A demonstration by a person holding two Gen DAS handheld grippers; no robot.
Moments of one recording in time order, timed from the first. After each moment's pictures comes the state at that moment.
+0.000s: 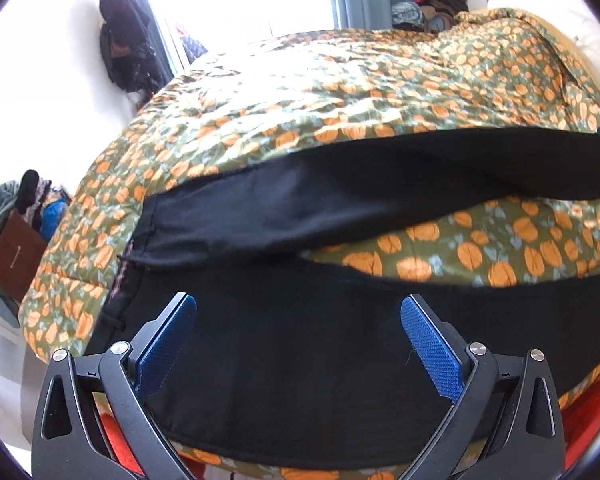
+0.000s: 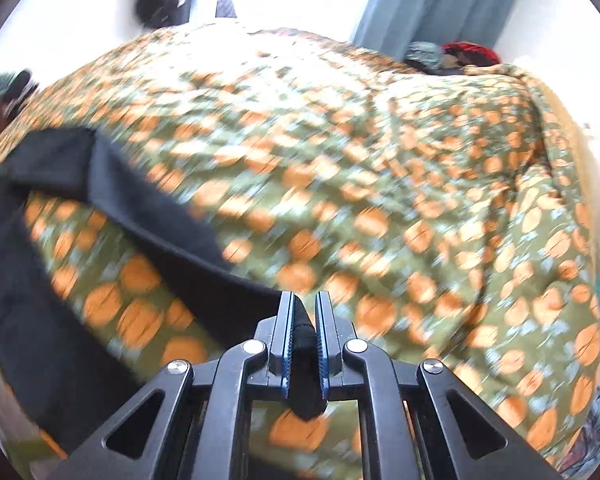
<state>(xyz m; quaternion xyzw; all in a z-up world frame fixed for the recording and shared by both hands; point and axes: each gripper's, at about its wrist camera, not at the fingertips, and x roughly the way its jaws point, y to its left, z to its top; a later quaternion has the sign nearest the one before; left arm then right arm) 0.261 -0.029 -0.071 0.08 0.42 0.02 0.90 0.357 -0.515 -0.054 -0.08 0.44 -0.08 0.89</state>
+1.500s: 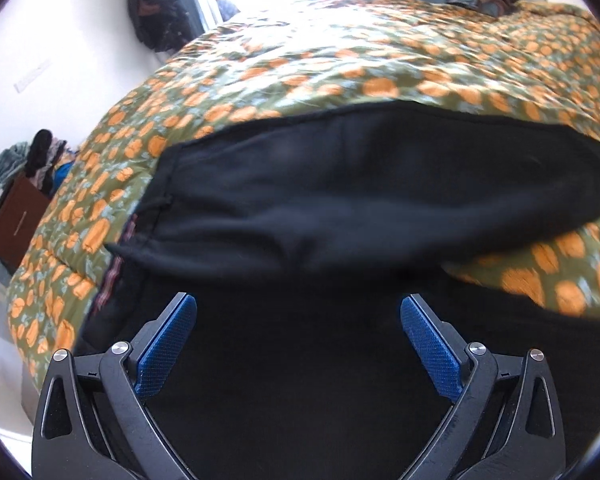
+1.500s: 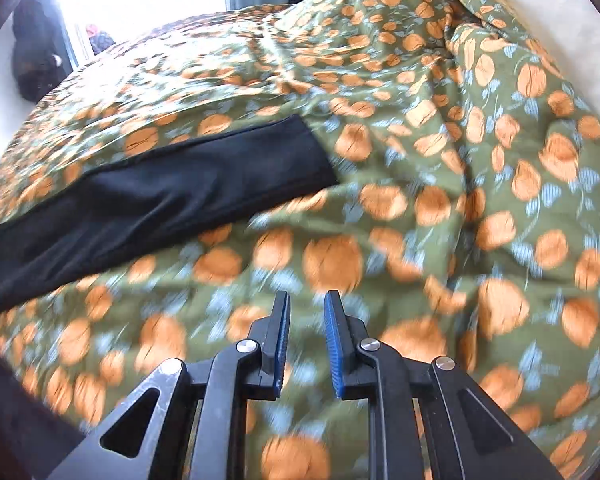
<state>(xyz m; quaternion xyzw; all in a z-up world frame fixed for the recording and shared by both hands) 0.326 0.056 -0.180 0.06 0.49 0.06 0.87 0.276 -0.526 -0.153 0.11 0.51 -0.09 0.85</state>
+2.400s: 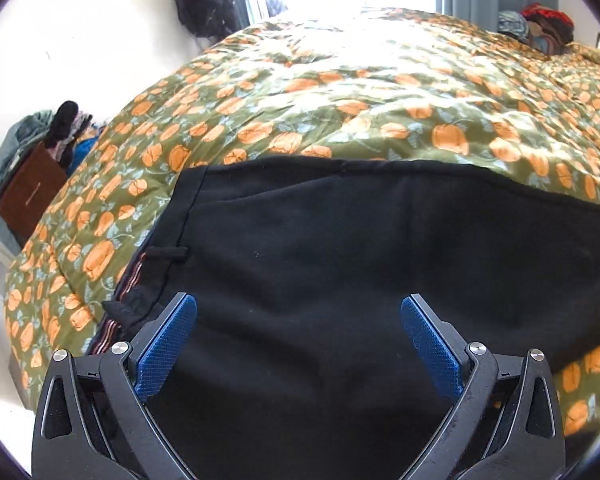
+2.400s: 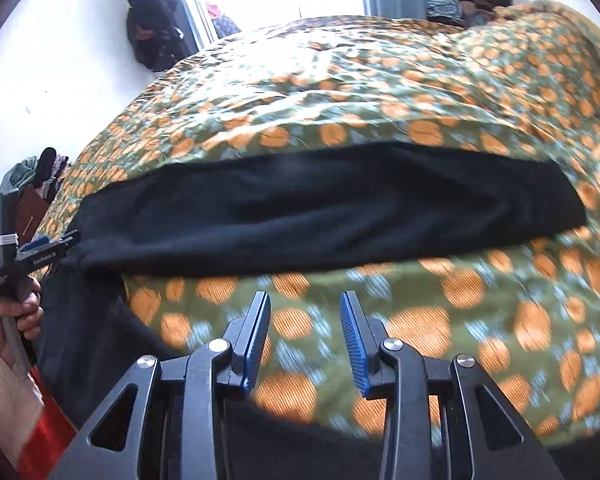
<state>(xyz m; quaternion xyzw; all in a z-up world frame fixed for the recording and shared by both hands) 0.428 0.103 -0.185 0.01 0.47 0.16 0.87 0.410 -0.248 -0.157 0.08 0.47 0.08 0.87</state>
